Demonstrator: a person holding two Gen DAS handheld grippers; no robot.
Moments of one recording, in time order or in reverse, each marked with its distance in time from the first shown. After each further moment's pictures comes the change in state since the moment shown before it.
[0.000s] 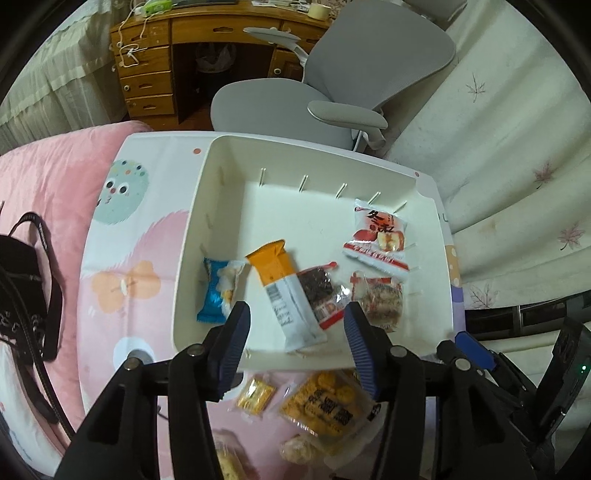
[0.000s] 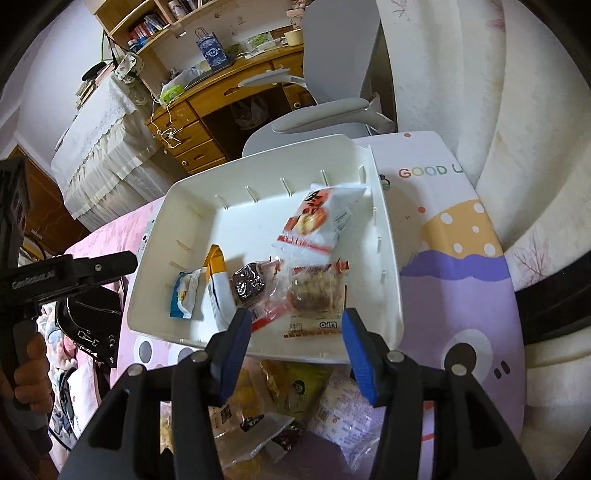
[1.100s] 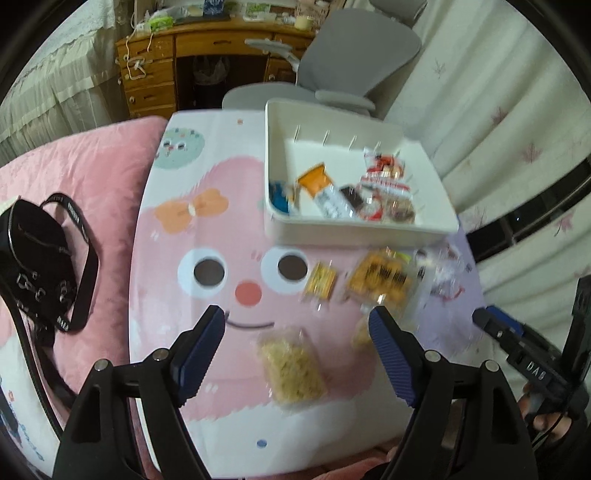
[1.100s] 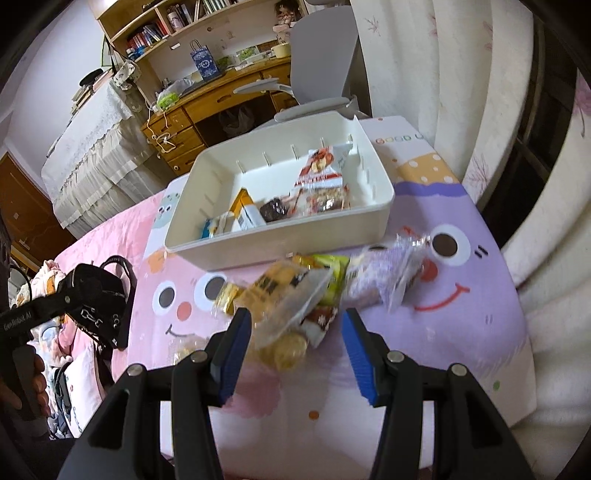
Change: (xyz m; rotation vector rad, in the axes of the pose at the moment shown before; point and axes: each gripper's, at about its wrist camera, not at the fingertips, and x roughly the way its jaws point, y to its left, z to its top) left arm -0.075 0.088 -0.145 0.108 -0.041 -0.012; right arm -0.069 0.059 -0.133 0.050 -0.052 -0.091
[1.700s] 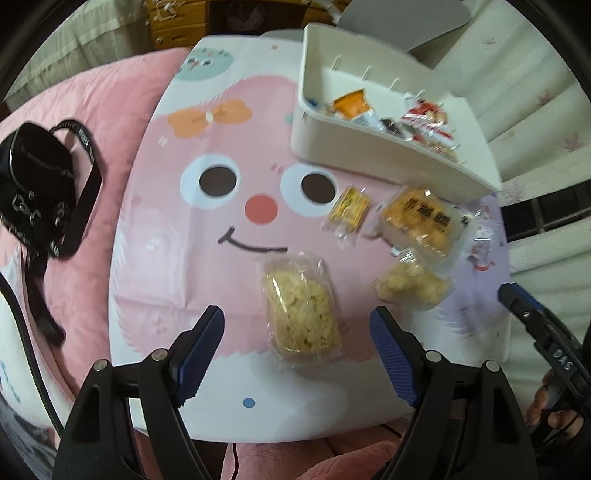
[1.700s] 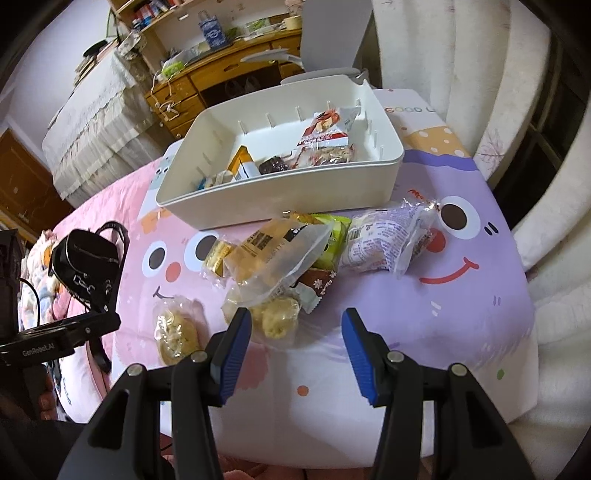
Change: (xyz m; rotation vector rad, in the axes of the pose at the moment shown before) left arm 0.057 0.006 -0.049 -0.144 0.175 0.072; right arm 0.028 -0.009 -0.012 -0.078 0.107 0.009
